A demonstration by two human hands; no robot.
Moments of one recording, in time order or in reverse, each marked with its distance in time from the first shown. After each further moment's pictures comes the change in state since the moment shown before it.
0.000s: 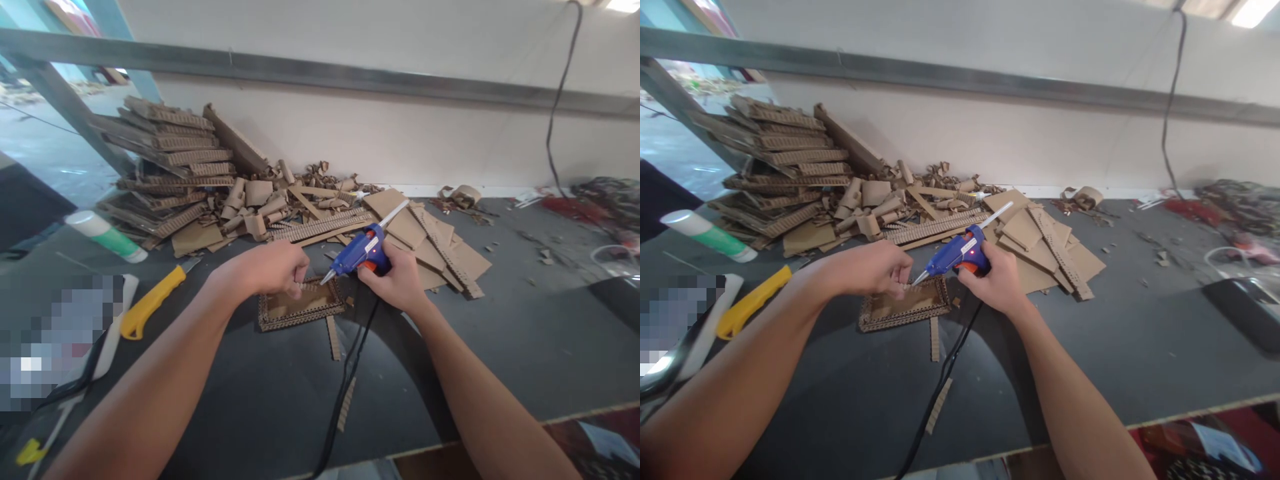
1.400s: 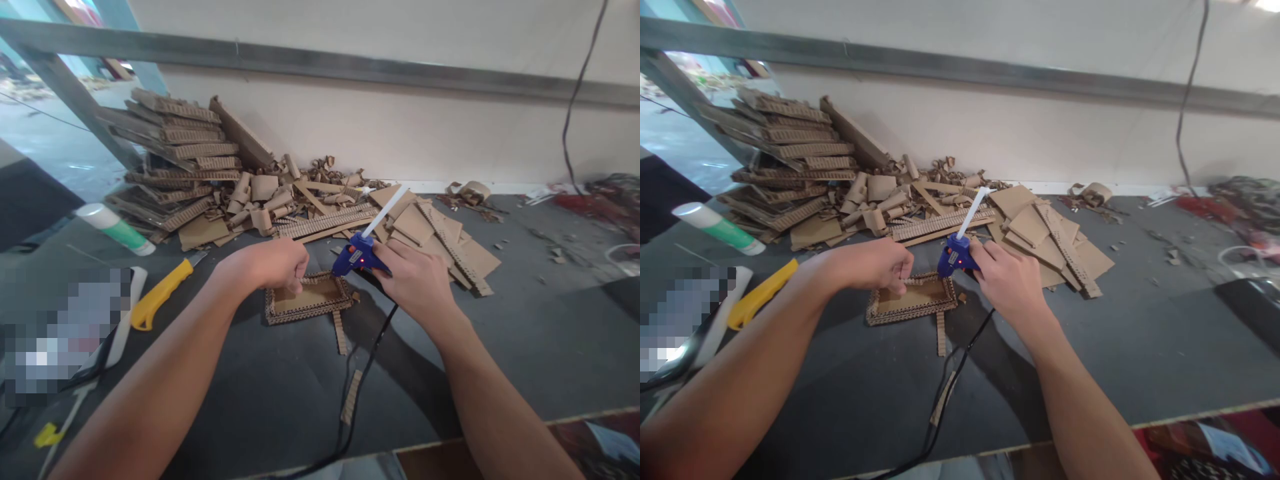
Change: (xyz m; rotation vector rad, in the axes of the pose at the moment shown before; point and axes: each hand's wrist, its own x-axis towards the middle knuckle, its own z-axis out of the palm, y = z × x) left_hand 0.003 -0.005 0.004 0.014 -0.095 -0.111; right_hand -0.010 -0.019 -0.018 -0.746 -0.042 -0.350
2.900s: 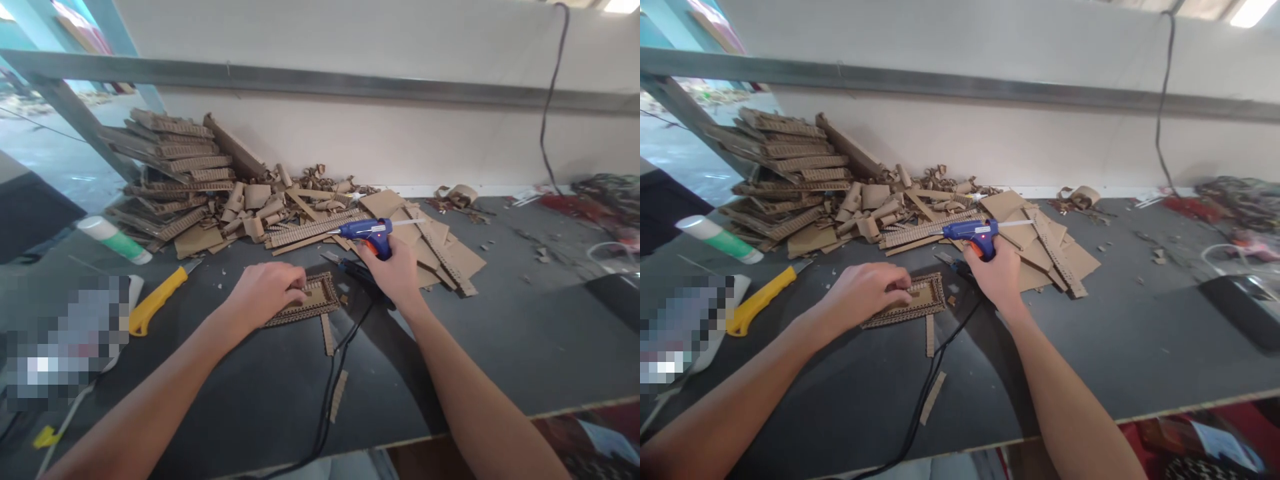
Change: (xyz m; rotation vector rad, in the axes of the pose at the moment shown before) left_hand -0.023 0.017 0.047 0.033 0.455 0.048; right_hand 0.012 0.004 0.028 0.741 0.047 0.773
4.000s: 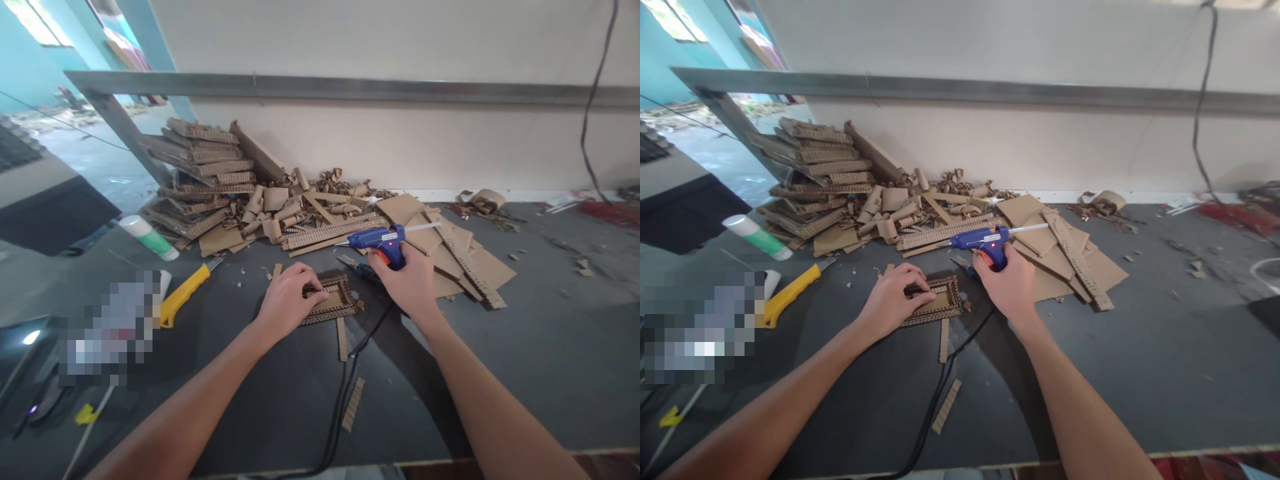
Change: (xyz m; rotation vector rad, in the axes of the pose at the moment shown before) left_hand -0.004 0.001 0.045 -0.406 0.269 -0.106; right_hand -0.008 -0.008 0.004 -0.036 -0.045 0.000
